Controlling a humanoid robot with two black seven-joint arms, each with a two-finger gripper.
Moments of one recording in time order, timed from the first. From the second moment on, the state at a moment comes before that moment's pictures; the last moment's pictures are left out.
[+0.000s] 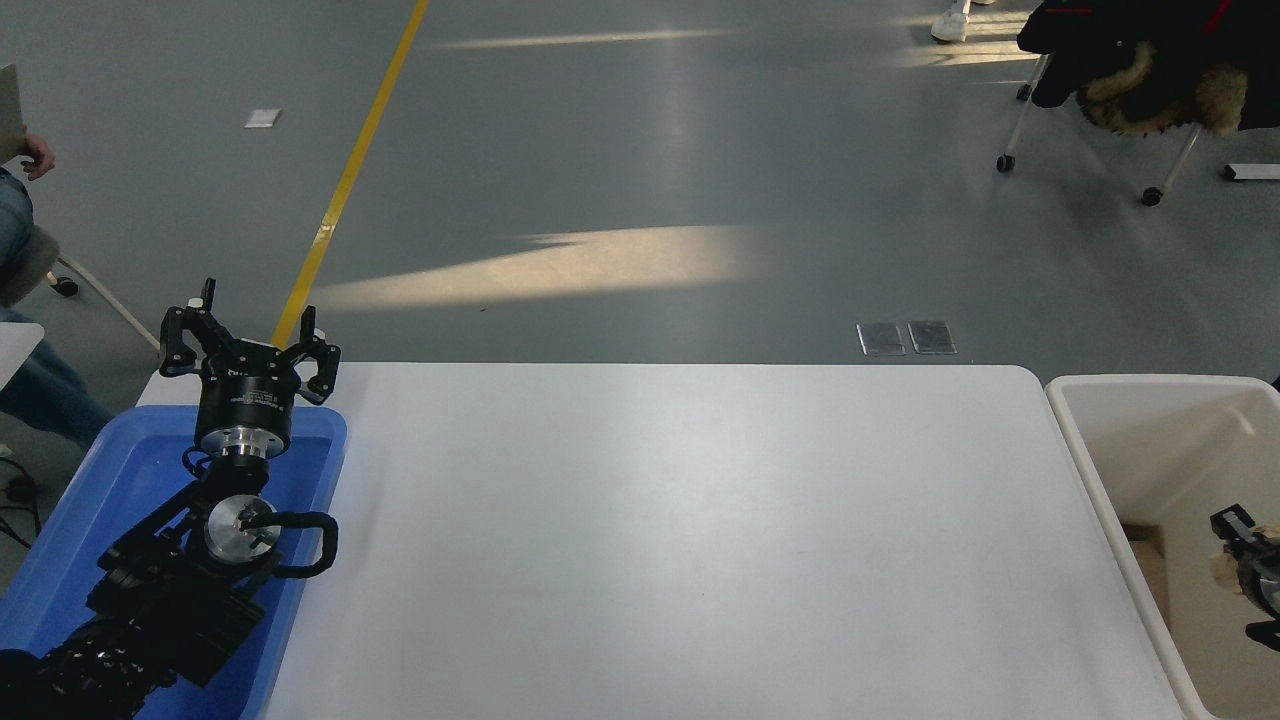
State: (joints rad) left arm -0.61 0.19 -0.97 -0.40 -0.12 -0.52 -0.56; right arm 0.79 -0.58 -0.67 0.45 0.16 -0.04 -0.09
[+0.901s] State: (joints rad) left arm -0.61 0.19 -0.97 -0.40 -0.12 -0.52 -0.56; right arm 2.18 -0.67 -1.39 1.63 0.11 0.18 -0.09
